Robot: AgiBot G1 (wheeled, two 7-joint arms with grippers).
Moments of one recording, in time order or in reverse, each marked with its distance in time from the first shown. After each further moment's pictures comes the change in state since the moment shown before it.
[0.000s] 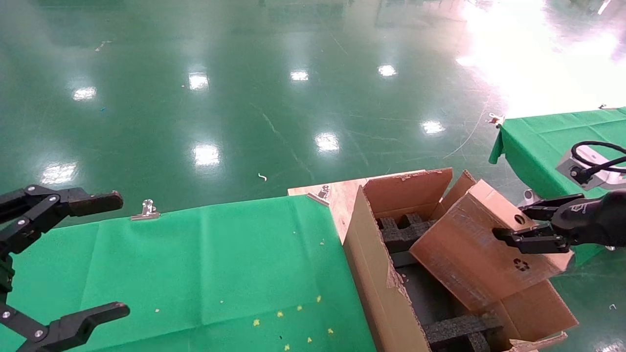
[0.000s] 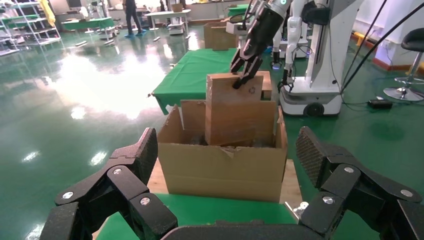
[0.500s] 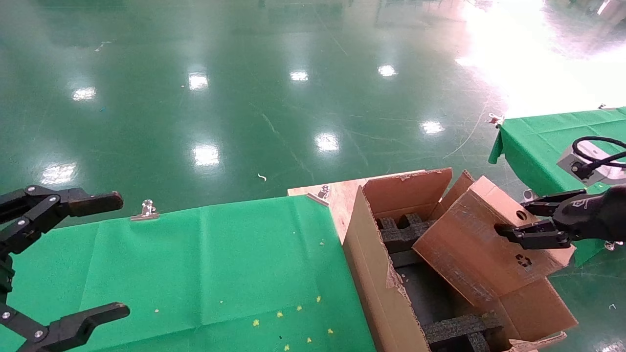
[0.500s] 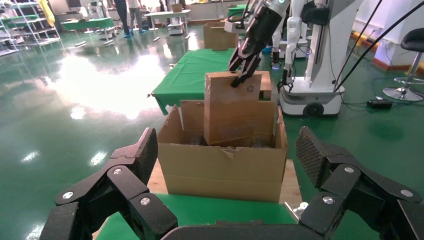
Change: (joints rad) left arm 0.000 0.000 0.000 0.000 0.000 0.000 0.000; right arm -0.019 -0.015 -0.012 0.000 -0.010 0.038 0.038
